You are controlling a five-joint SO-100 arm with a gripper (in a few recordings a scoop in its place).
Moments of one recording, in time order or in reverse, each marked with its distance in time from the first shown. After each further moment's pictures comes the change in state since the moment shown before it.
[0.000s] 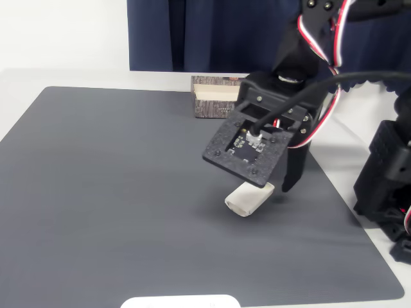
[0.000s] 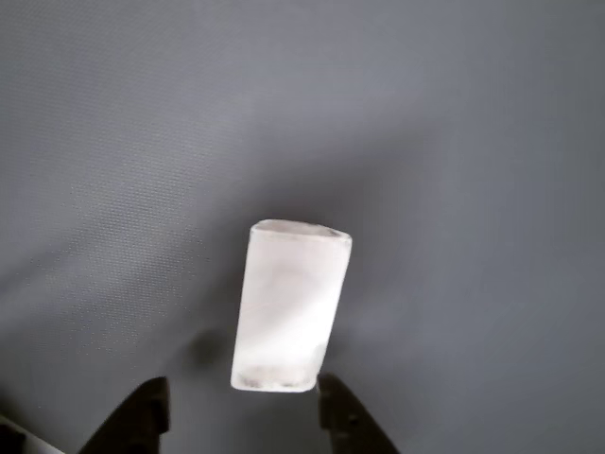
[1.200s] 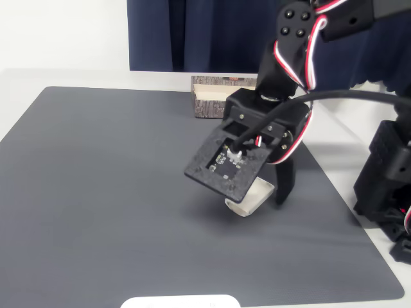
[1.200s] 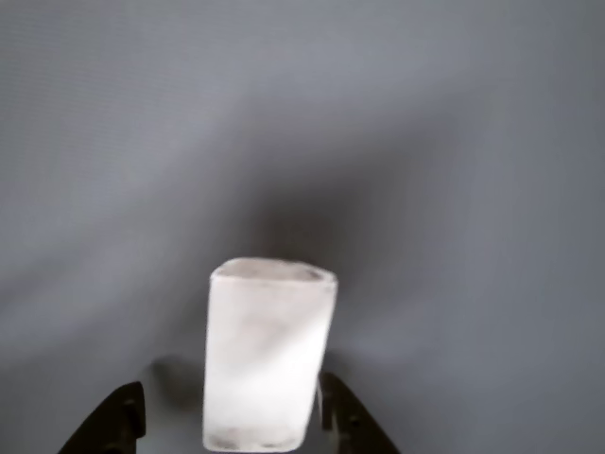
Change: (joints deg) arm -1.1 -9.0 0.0 -7.8 2.5
